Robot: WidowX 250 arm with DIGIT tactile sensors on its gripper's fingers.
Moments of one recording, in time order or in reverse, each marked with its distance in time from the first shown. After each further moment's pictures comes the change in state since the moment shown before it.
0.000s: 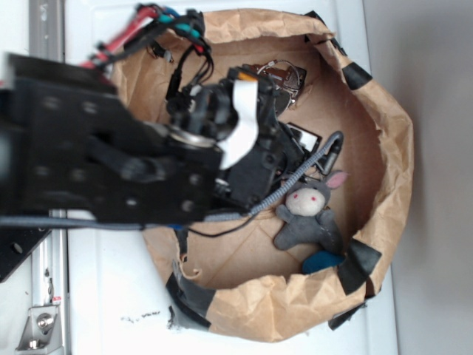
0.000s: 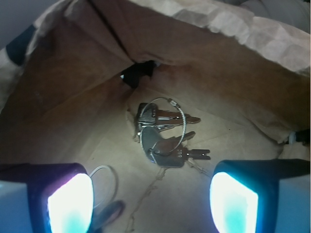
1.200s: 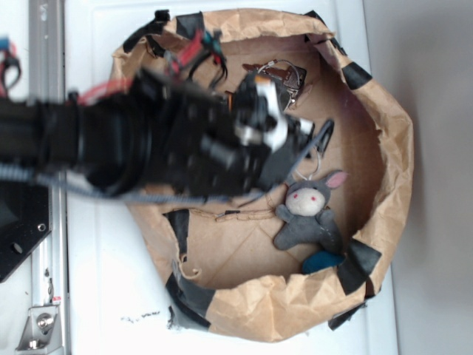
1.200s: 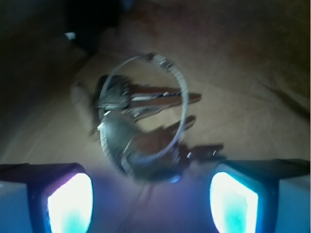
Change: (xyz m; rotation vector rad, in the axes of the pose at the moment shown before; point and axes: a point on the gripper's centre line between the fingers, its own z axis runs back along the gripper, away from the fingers) arm 0.006 0.012 -0.060 0.102 0.018 0.095
